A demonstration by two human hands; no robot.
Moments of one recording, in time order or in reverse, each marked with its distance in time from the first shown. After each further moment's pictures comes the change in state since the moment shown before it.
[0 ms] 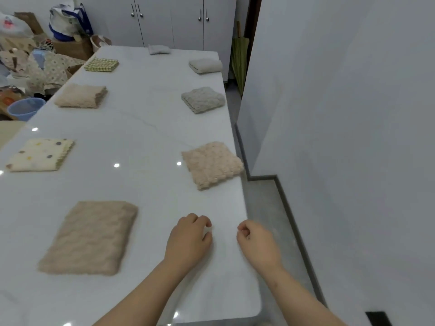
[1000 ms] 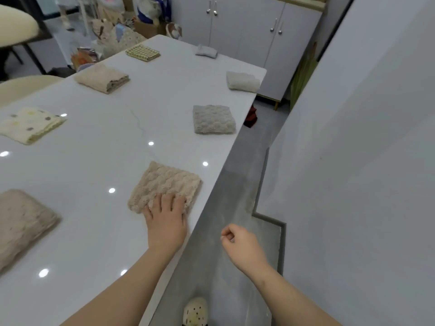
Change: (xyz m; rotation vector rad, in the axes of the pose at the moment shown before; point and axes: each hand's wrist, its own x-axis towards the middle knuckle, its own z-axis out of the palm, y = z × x) left_hand 0.181 0.095 0.052 0.101 0.303 -0.532; right_hand 0.222 0.044 -0.117 -0.161 -0.413 -0.370
